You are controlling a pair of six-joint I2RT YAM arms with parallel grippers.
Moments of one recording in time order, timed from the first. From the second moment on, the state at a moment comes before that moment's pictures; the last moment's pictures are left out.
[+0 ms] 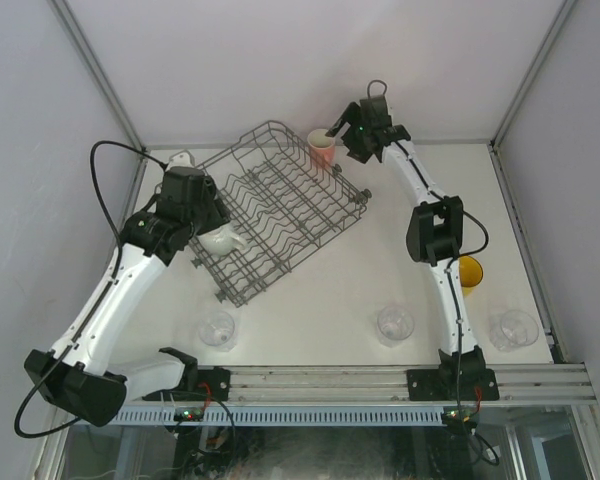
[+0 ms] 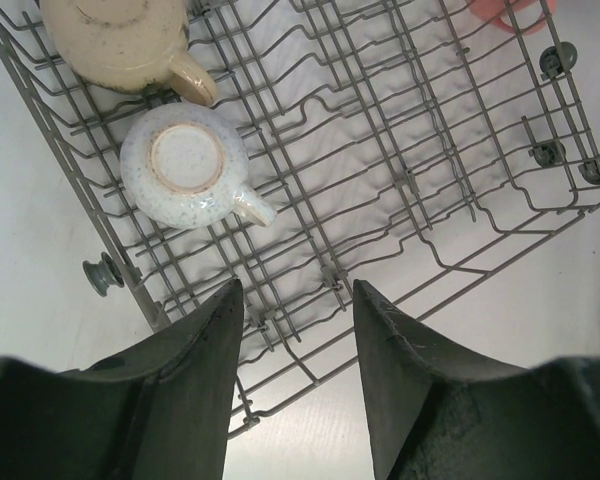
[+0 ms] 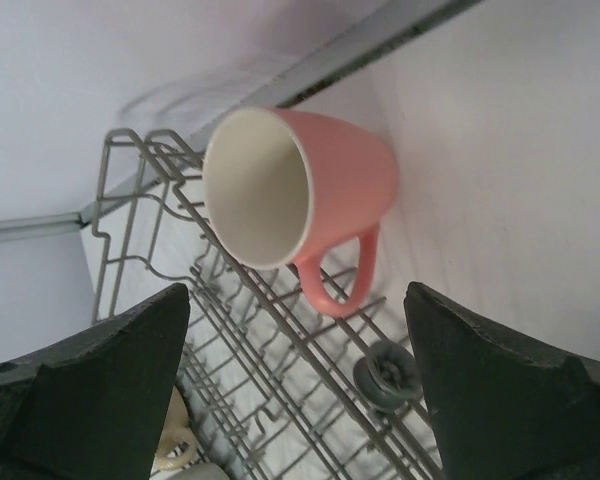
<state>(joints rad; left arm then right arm) -0.38 1.16 1.26 -0.78 -0.28 -0.62 0.28 2.52 2.48 -0.62 -0.09 0.89</state>
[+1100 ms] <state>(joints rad) -0.29 1.29 1.38 -0.80 -0.23 -0.57 0.27 2.75 2.59 -0.45 -0.12 1.00</state>
